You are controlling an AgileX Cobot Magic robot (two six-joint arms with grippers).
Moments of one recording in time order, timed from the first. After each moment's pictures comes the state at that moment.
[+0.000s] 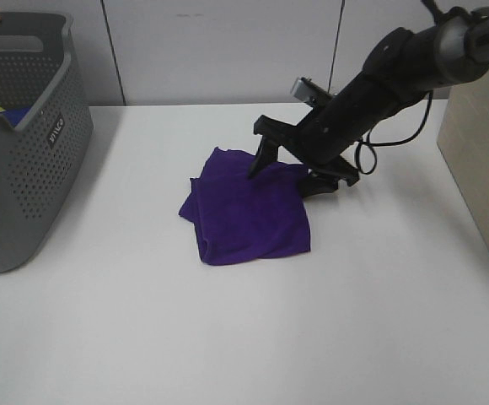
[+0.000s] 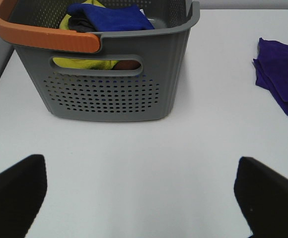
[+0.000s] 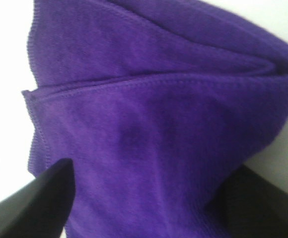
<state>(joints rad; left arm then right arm) 0.05 -0.01 -0.50 -0.01 1.04 0.02 0.29 2.30 -1.57 0.70 0.68 -0.17</state>
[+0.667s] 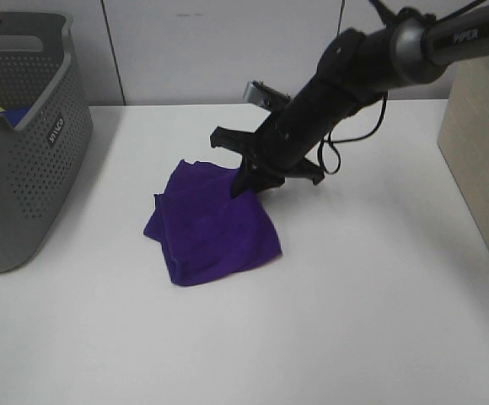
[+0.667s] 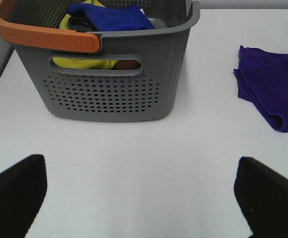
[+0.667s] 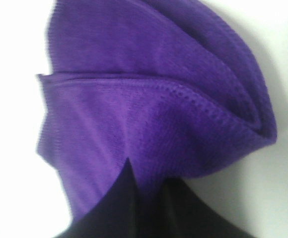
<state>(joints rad) 0.05 -0.01 -0.50 -0.01 1.04 0.02 0.41 2.28 -1.61 0.64 0.71 -0.19</state>
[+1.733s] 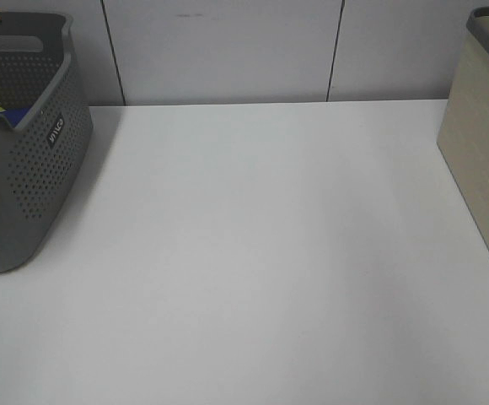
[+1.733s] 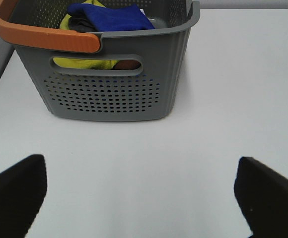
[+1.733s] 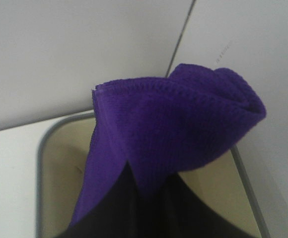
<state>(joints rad) 0.05 -0.01 -0.50 -0.01 1.04 0.02 -0.17 1.91 -2.32 -0.20 1.22 0.04</state>
